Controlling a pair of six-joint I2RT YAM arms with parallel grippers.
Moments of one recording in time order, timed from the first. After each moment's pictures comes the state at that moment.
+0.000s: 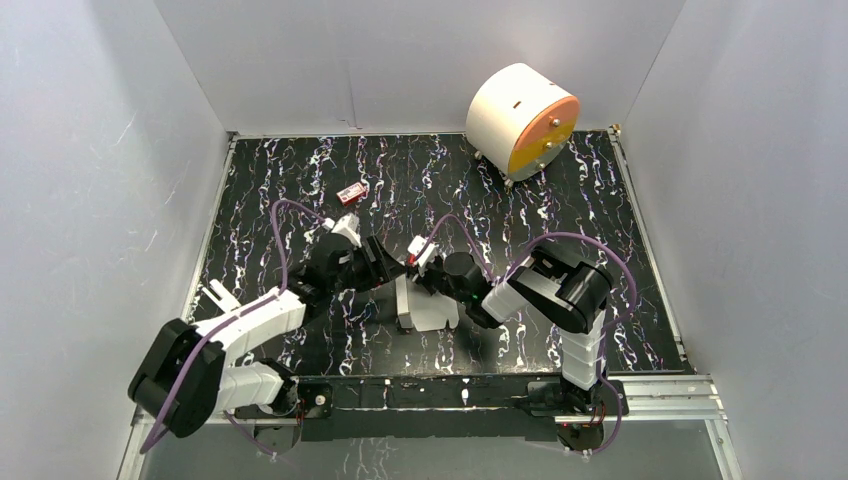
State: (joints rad) left arm -0.56 1.17 0.49 0.14 0.16 -0.86; right arm 0.90 1.92 0.62 1.03 -0.05 -0.22
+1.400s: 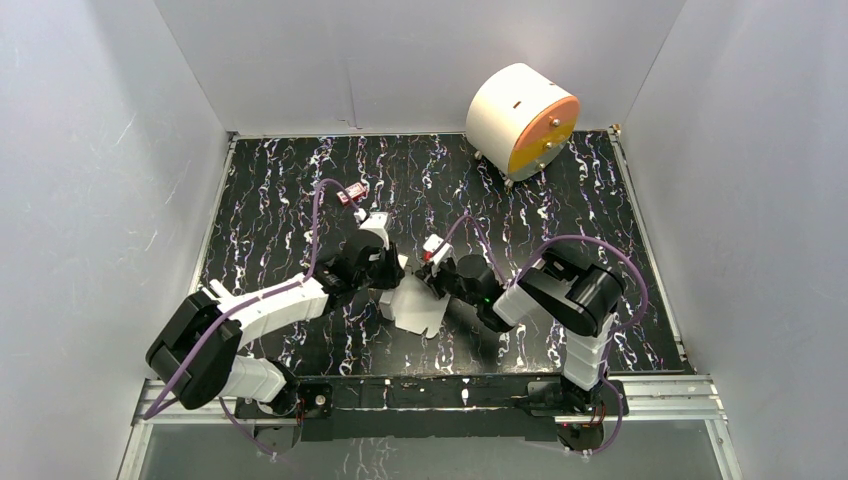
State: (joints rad) left arm -0.71 1.35 0.65 0.01 -0.12 -0.54; right arm 0.88 1.86 0.53 1.07 -0.10 -0.09
